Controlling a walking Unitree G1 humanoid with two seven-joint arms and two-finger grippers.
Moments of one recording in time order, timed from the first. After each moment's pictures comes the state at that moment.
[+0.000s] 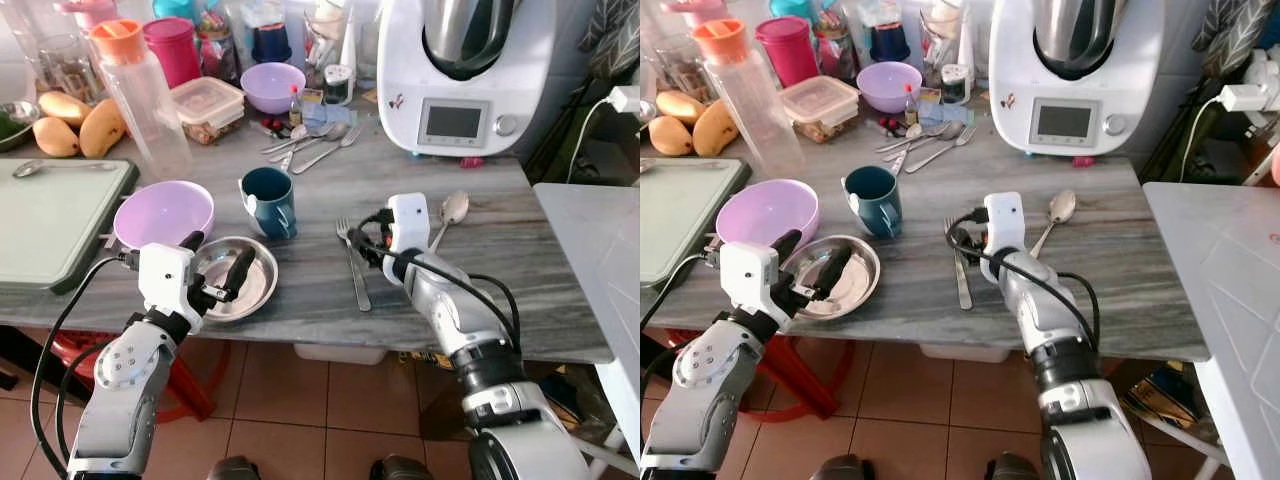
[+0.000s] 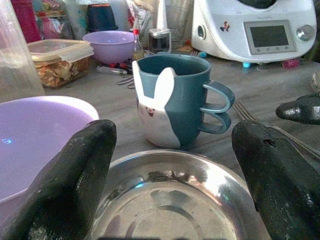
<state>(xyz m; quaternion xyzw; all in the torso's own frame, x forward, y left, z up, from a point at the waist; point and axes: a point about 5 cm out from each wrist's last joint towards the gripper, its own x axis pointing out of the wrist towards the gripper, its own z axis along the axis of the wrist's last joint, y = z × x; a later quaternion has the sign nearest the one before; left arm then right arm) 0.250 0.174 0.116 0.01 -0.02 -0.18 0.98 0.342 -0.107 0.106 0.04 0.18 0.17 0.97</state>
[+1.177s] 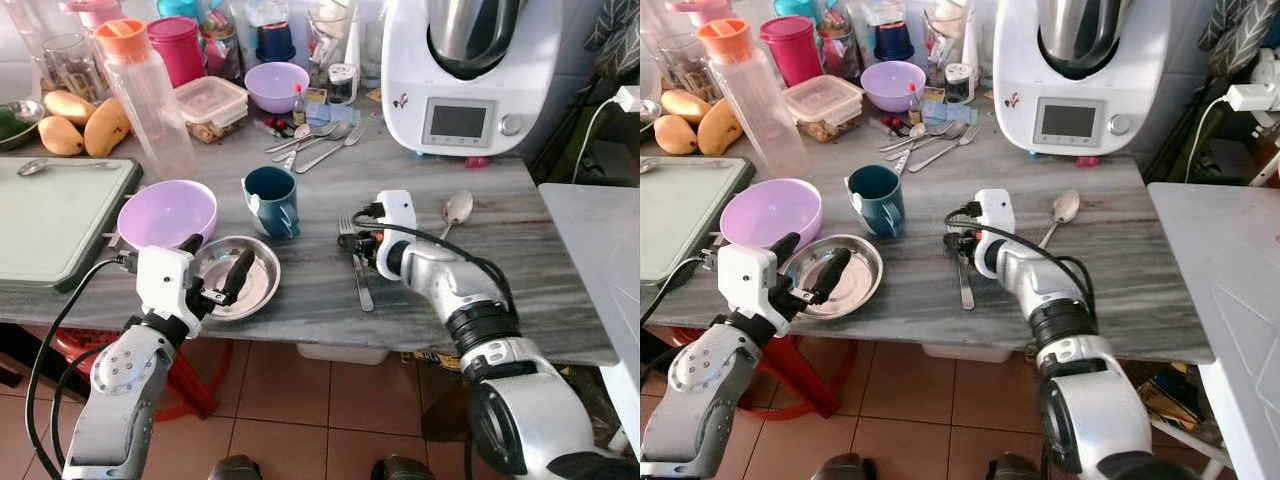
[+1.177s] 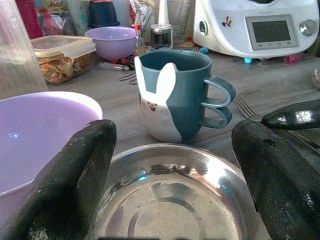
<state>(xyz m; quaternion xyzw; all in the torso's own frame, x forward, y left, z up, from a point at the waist) 0.245 0.173 0.117 0.01 -0.01 -0.18 0.98 0.358 -0.105 0.101 0.07 0.28 0.23 0.93</state>
